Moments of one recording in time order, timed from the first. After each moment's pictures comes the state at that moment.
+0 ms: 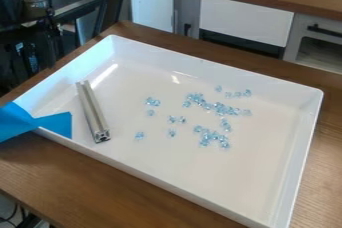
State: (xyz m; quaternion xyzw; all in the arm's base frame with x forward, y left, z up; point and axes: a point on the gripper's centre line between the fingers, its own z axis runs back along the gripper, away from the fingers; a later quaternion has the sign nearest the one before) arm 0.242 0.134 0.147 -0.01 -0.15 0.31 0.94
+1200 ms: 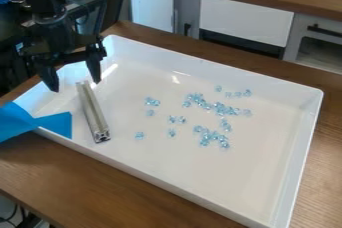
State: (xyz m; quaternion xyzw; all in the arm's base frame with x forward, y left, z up) arm 0.306 0.129 0.087 -0.02 -0.13 0.37 0.92
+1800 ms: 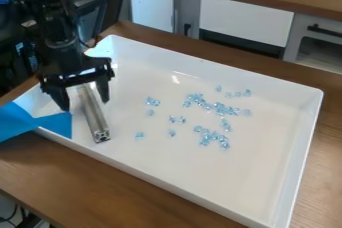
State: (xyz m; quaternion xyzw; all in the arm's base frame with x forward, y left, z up) arm 0.311 0.123 0.051 -0.04 -0.09 0.36 0.93
